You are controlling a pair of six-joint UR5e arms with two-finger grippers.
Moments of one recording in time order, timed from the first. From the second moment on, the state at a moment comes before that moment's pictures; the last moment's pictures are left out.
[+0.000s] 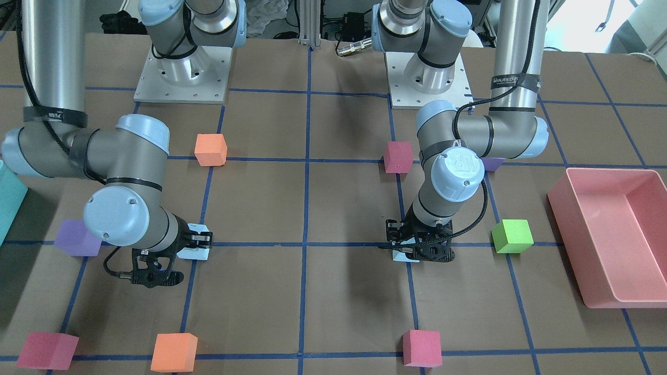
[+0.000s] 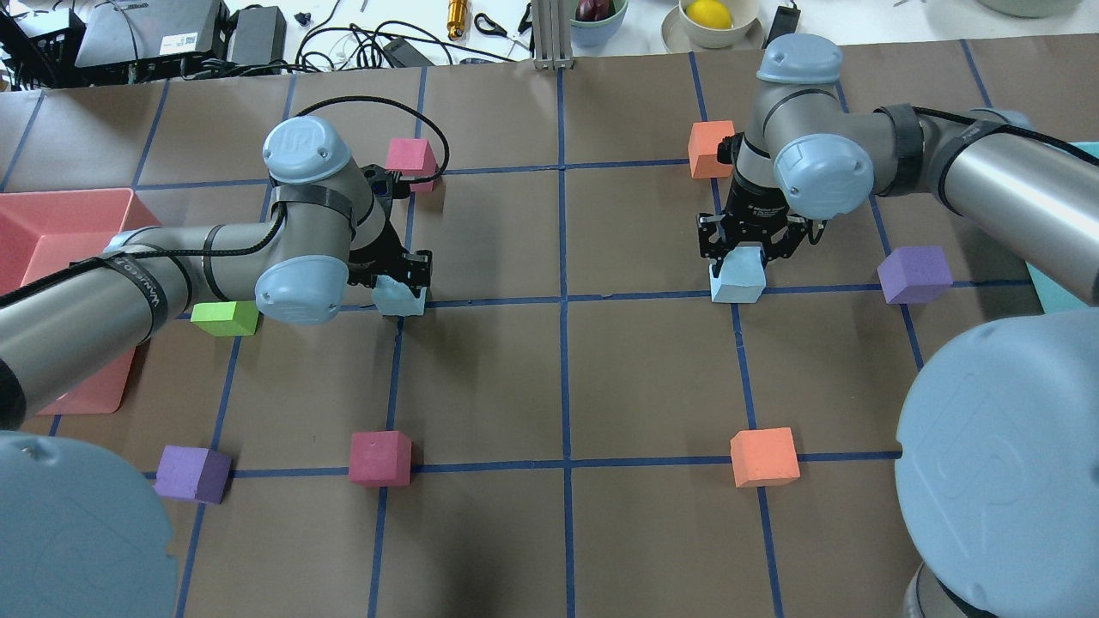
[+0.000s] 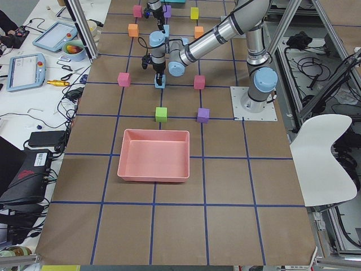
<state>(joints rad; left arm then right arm) -1.58 -1.98 -1.89 -0.83 1.55 0.07 1.55 -1.08 1.64 -1.91 -1.53 0.05</state>
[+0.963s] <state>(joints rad) -1.58 -1.96 -1.88 -0.82 1.56 0.07 1.87 -1.08 1.60 -1.98 -1.45 0.32</state>
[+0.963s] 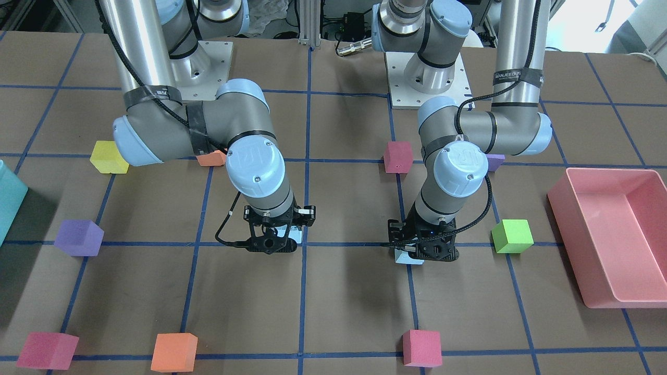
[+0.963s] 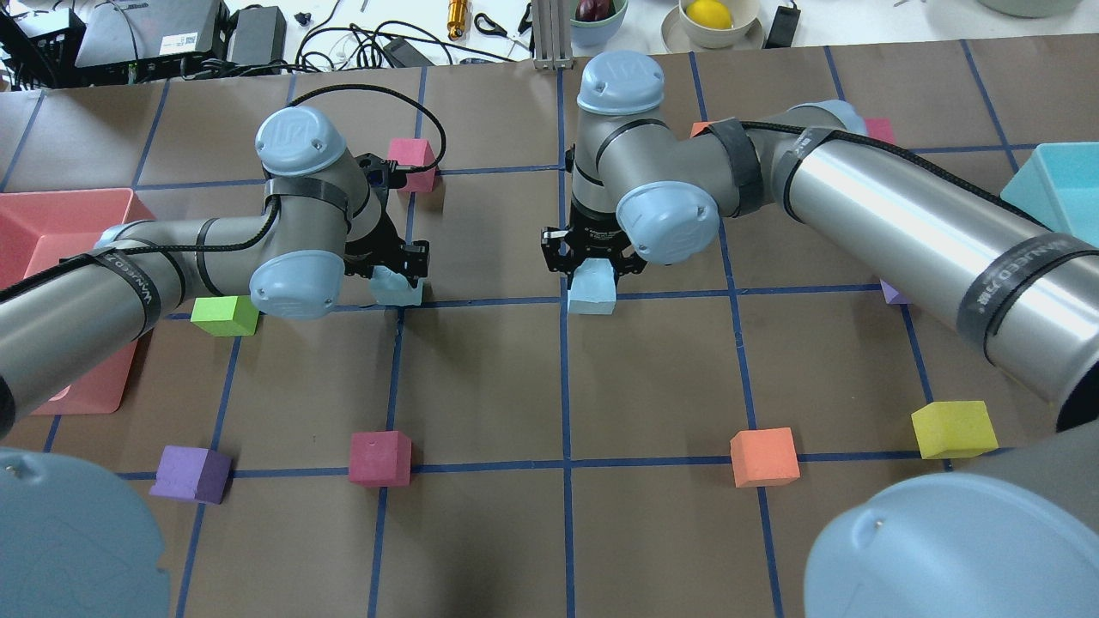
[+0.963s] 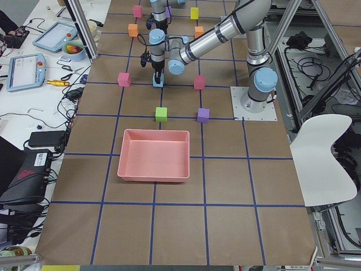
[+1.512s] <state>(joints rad) -1.58 -1.94 -1.84 -0.85 1.56 0.07 1.91 -1.05 1.61 -1.97 -1.45 0.32</state>
